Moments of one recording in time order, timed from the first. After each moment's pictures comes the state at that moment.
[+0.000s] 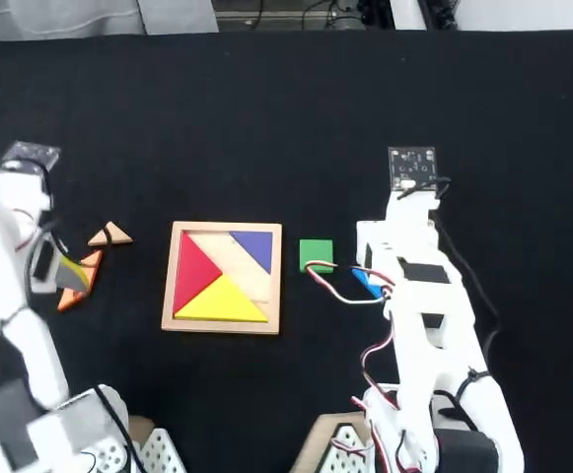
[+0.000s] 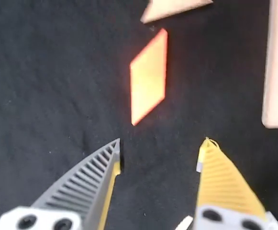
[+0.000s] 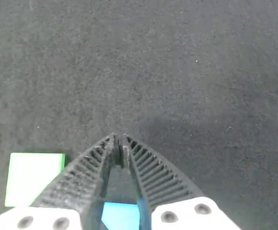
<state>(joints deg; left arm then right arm) -33.5 -10.1 22.5 82.4 -38.8 4.9 -29.7 66.7 21.2 4.1</state>
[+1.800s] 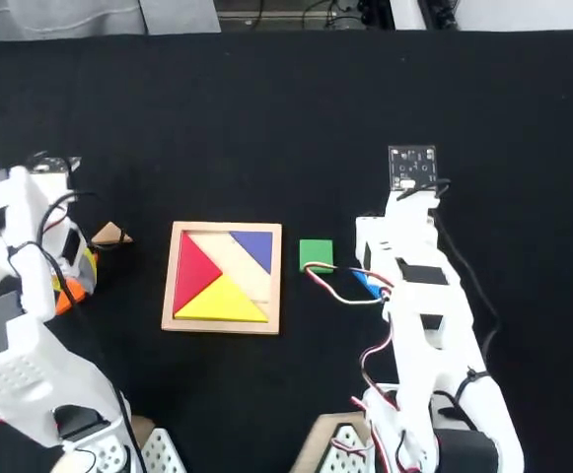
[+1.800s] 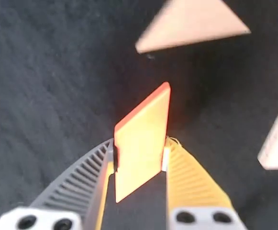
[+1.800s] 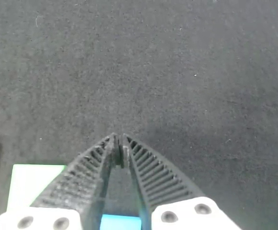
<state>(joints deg) -28.6 15.5 10.9 84.4 -29.1 4.6 -29.7 67.6 17.1 4.1</state>
